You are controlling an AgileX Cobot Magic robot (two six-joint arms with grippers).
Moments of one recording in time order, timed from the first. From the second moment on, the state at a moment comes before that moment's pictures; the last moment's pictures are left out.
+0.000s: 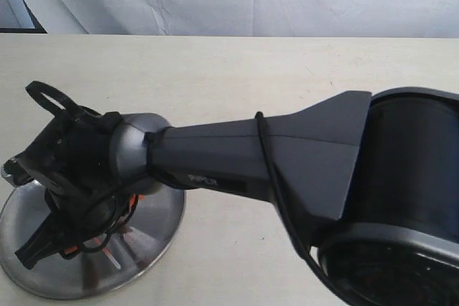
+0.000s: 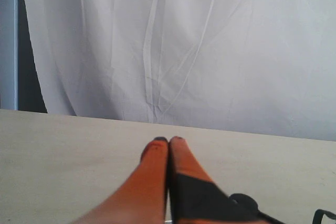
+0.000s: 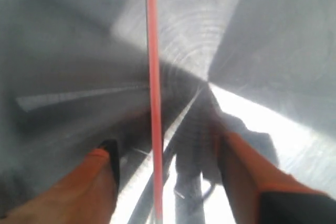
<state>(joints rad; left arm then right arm) -0.18 0.04 0.00 1.74 0.02 -1.92 1.04 2.32 -1.80 -0.07 0.85 0.34</state>
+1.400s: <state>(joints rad) -0.18 0.04 0.00 1.74 0.02 -1.92 1.03 2.25 -1.80 -0.01 0.88 0.25</state>
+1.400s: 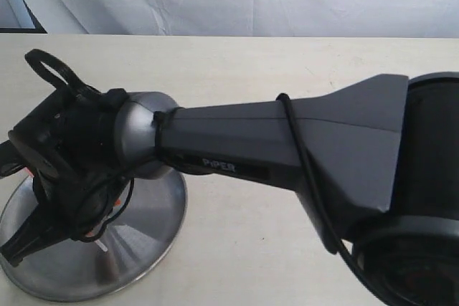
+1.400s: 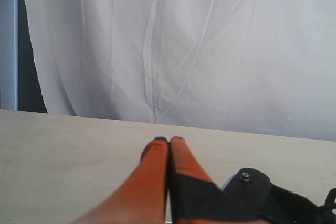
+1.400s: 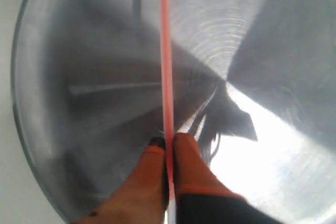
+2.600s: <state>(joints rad) -0.18 0.04 0.00 1.23 -0.38 -2.09 1.03 1.63 -1.14 0.16 0.45 0.22</state>
